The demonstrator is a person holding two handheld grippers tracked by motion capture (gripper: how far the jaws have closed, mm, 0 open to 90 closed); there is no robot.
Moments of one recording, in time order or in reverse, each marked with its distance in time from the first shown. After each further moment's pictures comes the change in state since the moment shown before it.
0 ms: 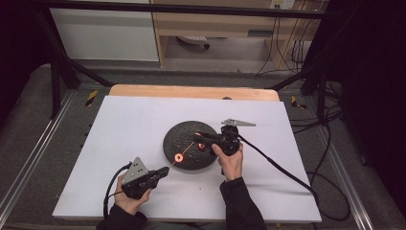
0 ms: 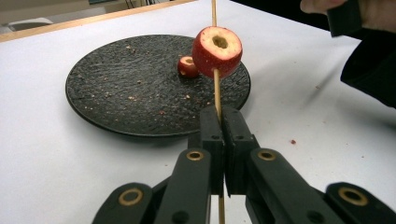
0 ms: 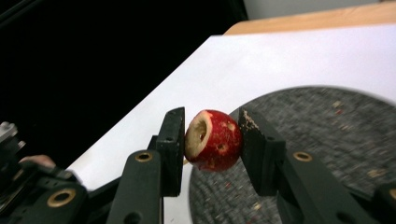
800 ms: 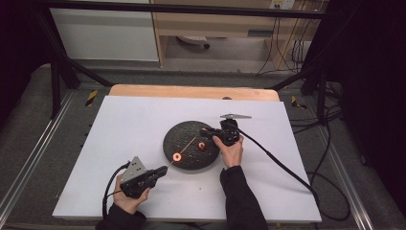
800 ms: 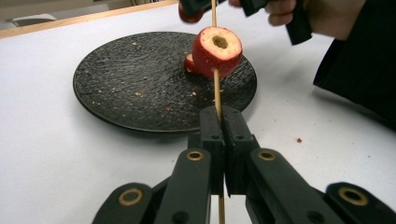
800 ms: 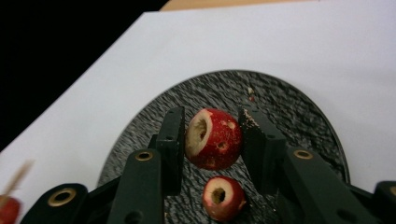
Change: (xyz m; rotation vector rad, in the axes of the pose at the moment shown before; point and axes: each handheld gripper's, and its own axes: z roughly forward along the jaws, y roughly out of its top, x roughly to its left) left arm 0.004 -0.001 -0.001 0.010 0.010 -0.014; right arm -0.053 0.002 0.029 0.102 -0.188 0.009
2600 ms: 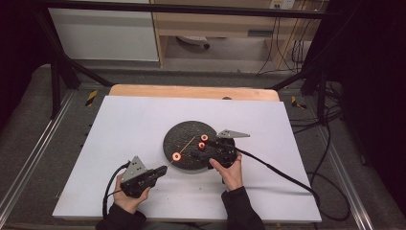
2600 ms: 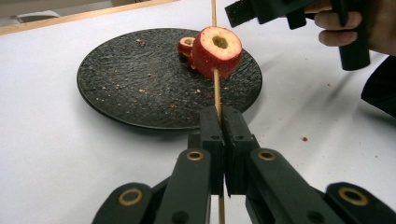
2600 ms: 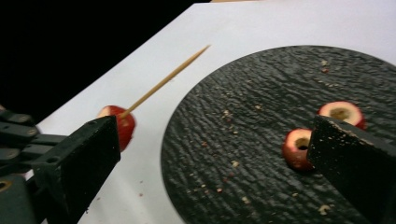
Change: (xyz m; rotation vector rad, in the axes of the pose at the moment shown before) left arm 0.001 -0.001 0.002 0.008 0.015 -0.005; right arm 0.047 -0.042 -0.027 -0.045 0.106 -0.101
